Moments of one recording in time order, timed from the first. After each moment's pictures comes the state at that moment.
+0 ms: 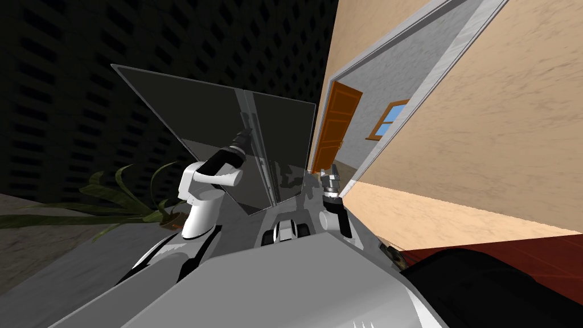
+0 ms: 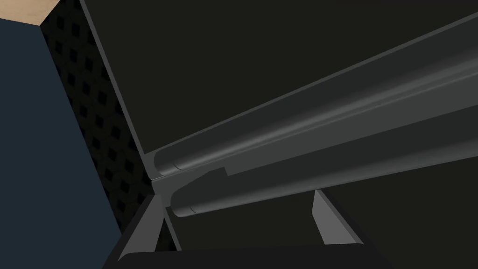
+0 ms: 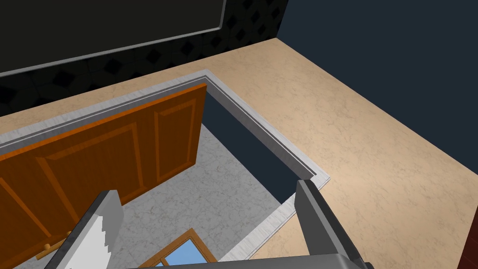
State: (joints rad) left arm -0.50 0.42 -0.05 -2.22 -0.07 0.76 -0.02; right arm 0.47 0.03 0.01 -2.22 -0.07 -0.47 -0.01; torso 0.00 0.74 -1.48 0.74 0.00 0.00
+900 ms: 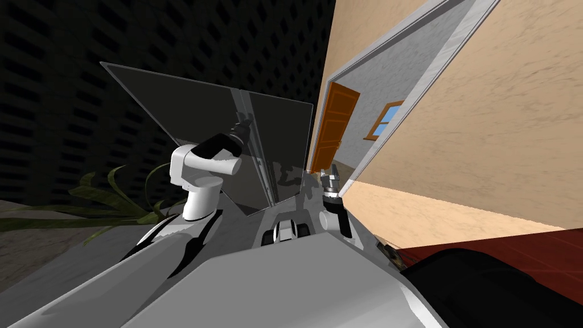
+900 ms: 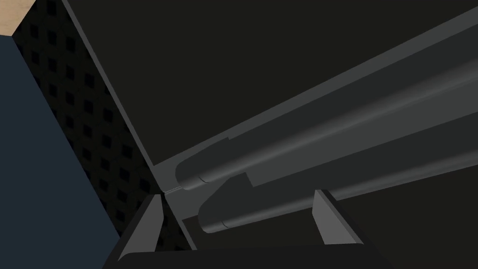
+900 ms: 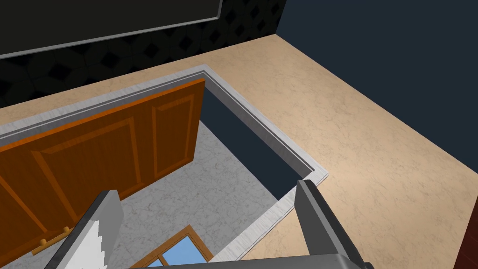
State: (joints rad) left arm -0.70 0.49 -0.07 -2.18 -0.07 0.99 -0.04; right arm 0.47 0.03 0.01 -2.22 -0.07 -0.47 -0.01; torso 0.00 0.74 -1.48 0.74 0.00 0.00
